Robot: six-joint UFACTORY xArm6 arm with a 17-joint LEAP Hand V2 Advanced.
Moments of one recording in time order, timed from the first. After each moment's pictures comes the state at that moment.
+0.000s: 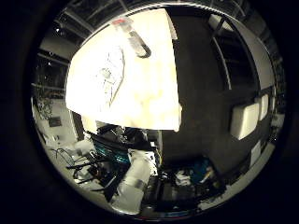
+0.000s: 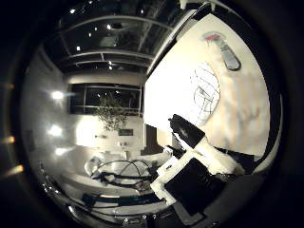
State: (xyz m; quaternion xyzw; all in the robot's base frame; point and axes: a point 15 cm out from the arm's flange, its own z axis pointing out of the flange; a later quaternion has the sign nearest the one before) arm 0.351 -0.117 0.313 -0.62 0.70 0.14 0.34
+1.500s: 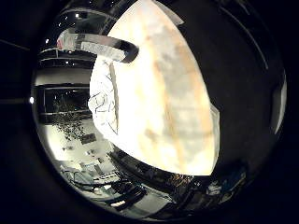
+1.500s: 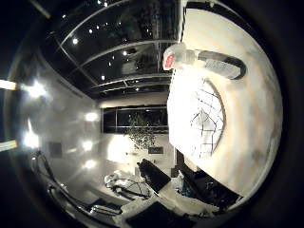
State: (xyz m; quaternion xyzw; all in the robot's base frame) arm 0.440 -0.150 0.129 -0.52 0.69 0.26 0.43
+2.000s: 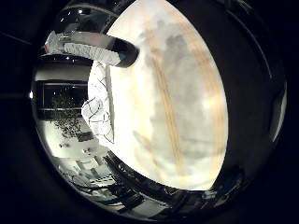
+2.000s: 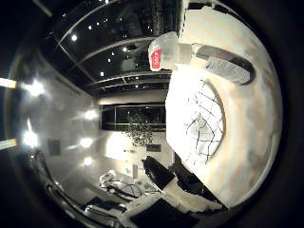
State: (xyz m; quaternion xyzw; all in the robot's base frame) arm 0.479 -0.135 0.109 -0.53 0.68 0.26 0.43
